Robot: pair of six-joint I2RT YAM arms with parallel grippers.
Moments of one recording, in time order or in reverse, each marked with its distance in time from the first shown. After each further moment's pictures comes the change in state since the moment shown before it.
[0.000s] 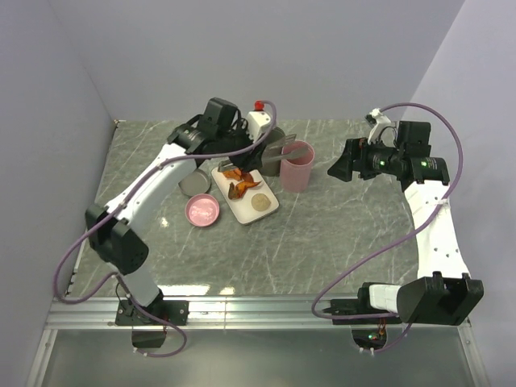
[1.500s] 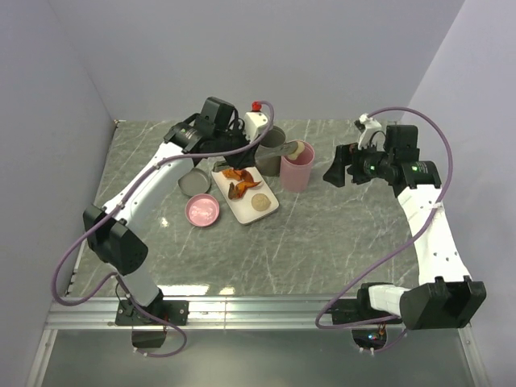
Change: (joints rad) left arm 0.017 -0.055 -0.014 -0.083 0.002 0.039; right arm 0.099 -0.031 -0.053 0.021 0.145 -0.007
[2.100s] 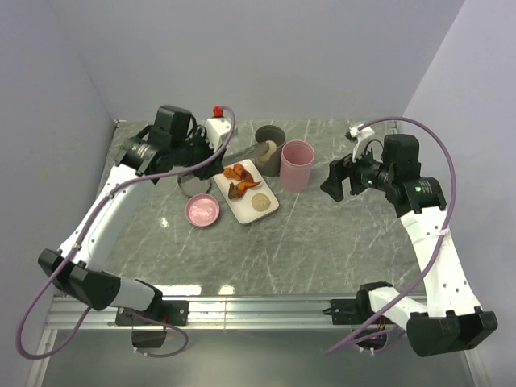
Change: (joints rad) left arm 0.119 -0.309 -0.194 -0.106 0.000 0.065; right arm 0.103 -0.154 -0.039 -0.001 0.052 -0.151
